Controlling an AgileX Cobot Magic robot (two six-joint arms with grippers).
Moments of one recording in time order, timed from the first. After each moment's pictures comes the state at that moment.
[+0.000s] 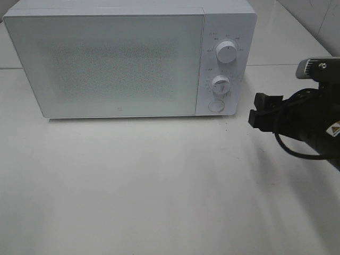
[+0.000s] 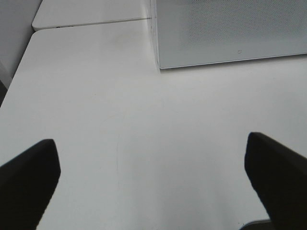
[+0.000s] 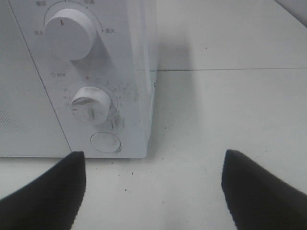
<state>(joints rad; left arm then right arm) 0.10 0.00 -0.50 -0.18 1.04 0.22 0.54 1.51 -0.28 0.57 -0.97 -0.20</state>
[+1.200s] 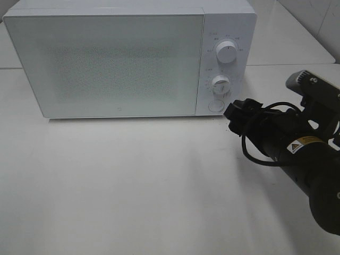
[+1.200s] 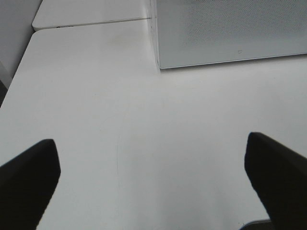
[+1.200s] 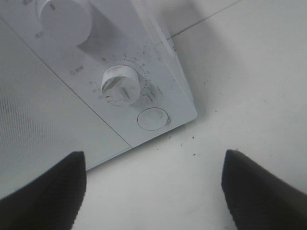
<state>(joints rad) 0.10 0.00 -0.50 -0.18 1.04 0.22 0.77 1.66 -0.34 0.80 -1.06 0.31</state>
